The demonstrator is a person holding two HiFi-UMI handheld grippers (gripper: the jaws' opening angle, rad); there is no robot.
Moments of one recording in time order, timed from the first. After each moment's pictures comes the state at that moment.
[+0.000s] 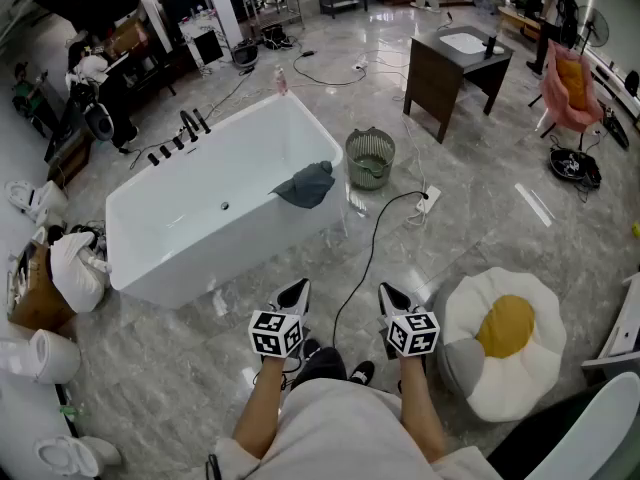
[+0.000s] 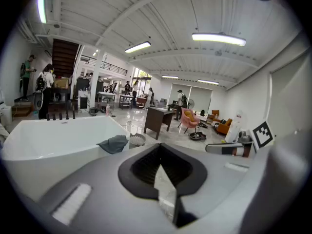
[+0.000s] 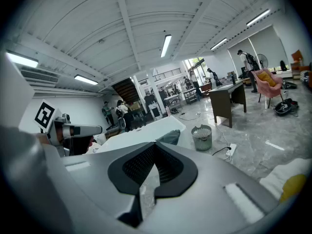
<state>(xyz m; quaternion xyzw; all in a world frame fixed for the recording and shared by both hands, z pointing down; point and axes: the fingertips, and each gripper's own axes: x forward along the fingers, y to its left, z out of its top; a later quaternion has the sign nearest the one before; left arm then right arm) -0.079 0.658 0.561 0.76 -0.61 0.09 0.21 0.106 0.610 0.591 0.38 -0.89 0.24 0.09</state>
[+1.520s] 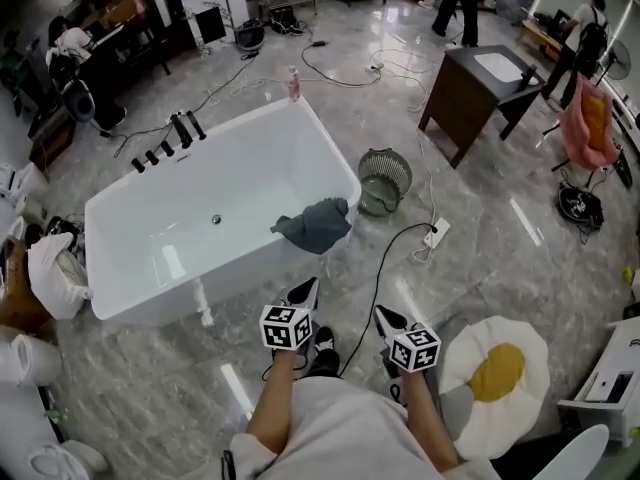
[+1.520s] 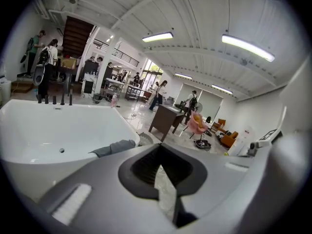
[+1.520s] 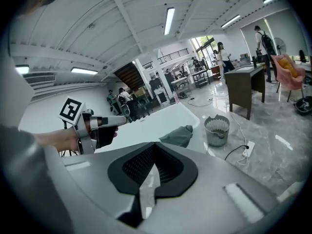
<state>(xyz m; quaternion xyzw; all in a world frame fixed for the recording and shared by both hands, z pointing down) -0.213 0.408 0.608 0.73 -0.61 0.05 0.30 -0.039 0.418 0.617 0.31 -0.89 0.29 0.17</state>
